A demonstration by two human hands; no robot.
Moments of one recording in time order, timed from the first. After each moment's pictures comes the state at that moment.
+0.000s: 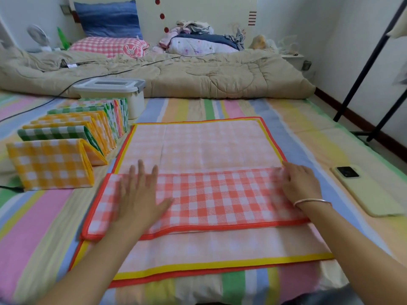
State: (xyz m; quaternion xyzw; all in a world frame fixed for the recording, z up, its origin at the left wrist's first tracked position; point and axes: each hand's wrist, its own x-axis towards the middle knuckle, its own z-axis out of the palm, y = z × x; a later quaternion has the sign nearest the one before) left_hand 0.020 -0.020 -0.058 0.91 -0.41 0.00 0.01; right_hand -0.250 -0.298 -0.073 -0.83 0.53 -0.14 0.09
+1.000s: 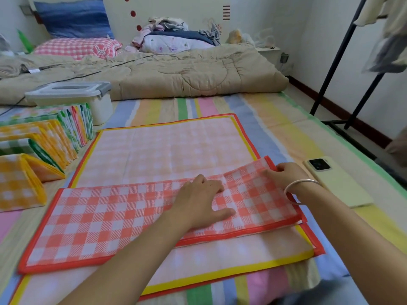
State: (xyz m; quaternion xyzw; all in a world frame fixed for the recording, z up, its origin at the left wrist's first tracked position) left_hand -0.100 -0.138 -0.036 0.74 -0.66 -0.10 0.08; right_hand -0.281 -0.307 -0.023 -0.73 0.59 -0.11 0.33
